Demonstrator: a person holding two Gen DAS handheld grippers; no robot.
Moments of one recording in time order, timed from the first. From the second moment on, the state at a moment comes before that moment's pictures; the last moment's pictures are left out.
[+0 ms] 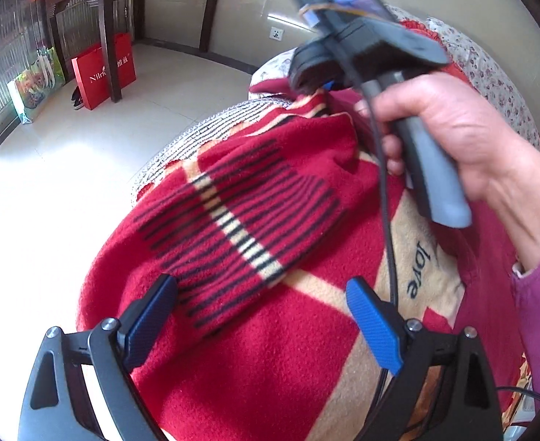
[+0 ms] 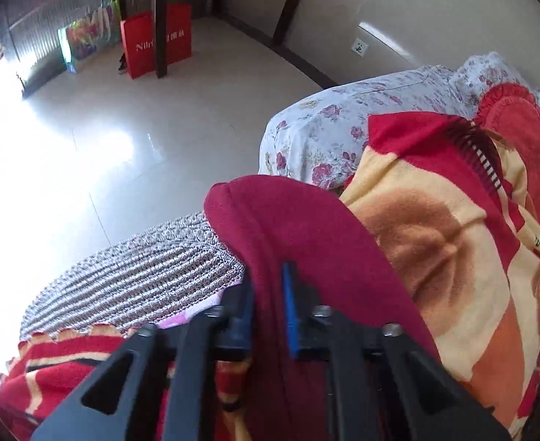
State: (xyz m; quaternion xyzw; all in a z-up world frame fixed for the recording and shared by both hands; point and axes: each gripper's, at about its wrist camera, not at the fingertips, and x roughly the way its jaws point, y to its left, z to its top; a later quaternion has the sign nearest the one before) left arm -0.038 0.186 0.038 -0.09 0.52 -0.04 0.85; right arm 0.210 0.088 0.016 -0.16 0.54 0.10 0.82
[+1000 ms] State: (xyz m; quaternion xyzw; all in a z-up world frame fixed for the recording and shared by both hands) left arm -0.104 -0.030 0.070 0.08 0.48 -0.17 0.86; right arm -0.227 -0.400 0.073 0.28 0.42 -0.18 0.84
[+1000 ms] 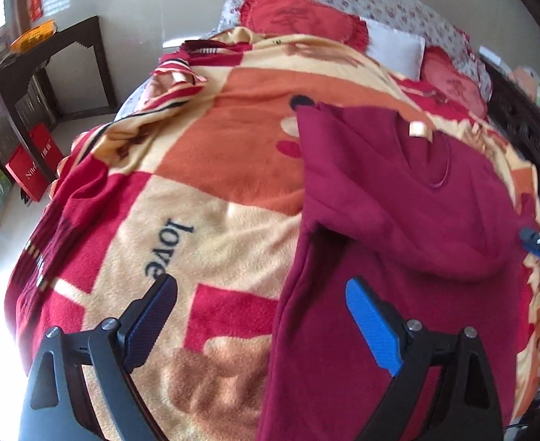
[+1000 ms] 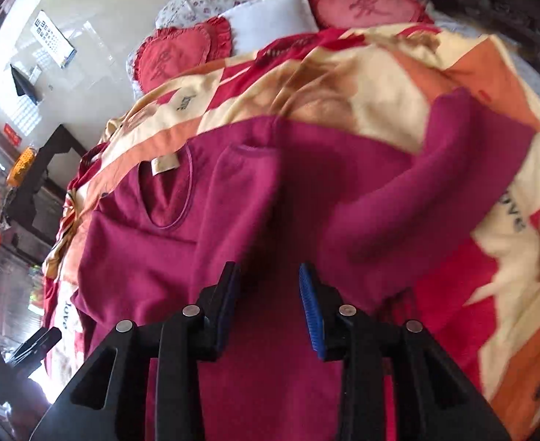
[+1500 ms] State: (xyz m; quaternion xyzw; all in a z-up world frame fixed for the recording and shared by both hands) left arm -0.043 -0.031 0.026 0.10 0.51 -0.11 0.85; right arm -0.017 -0.258 0.055 0.08 0.48 0.08 0.87
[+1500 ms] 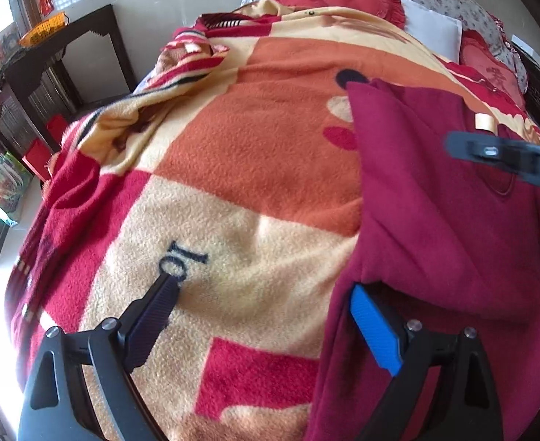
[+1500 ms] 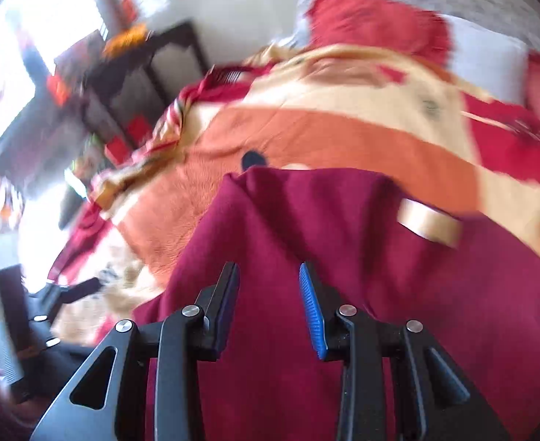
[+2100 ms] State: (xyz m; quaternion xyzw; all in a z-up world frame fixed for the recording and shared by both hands) left arm -0.053 0.007 0.075 0.08 0.46 -0.12 0.87; right arm -0.001 -0.227 0.051 0.09 0.47 0.09 0.87
